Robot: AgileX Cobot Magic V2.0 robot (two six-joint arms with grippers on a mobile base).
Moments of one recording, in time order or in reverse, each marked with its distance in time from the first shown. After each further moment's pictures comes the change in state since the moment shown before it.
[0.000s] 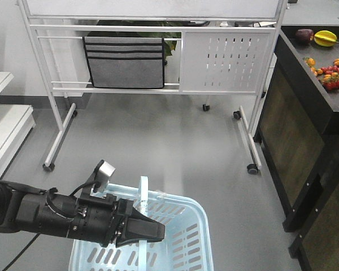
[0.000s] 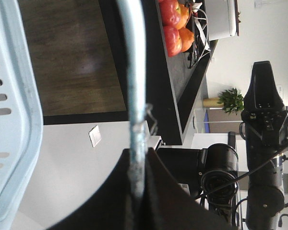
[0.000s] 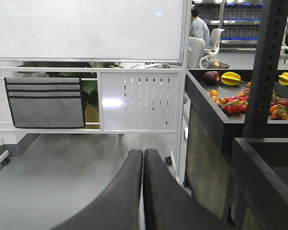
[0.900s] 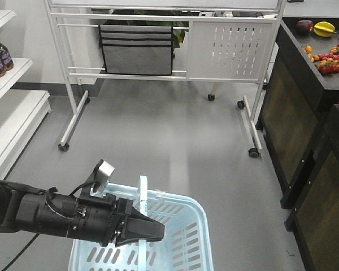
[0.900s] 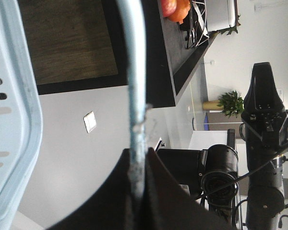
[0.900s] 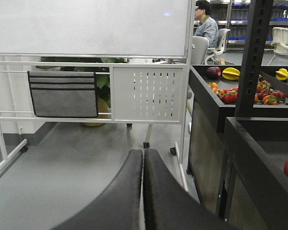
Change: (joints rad) left arm 0.000 0.000 0.000 0.000 0.000 -0.001; right arm 0.000 0.000 0.000 0.000 0.000 0.000
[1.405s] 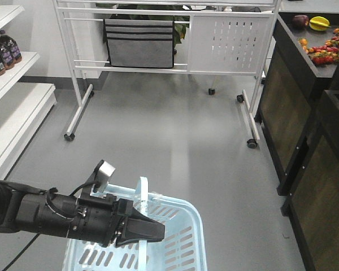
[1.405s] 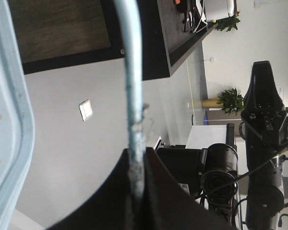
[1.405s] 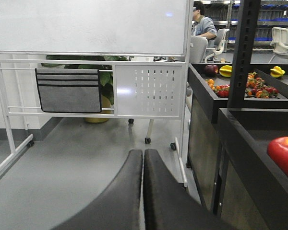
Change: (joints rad) left arm 0.000 0.000 0.000 0.000 0.001 0.000; right arm 0.000 0.000 0.000 0.000 0.000 0.000
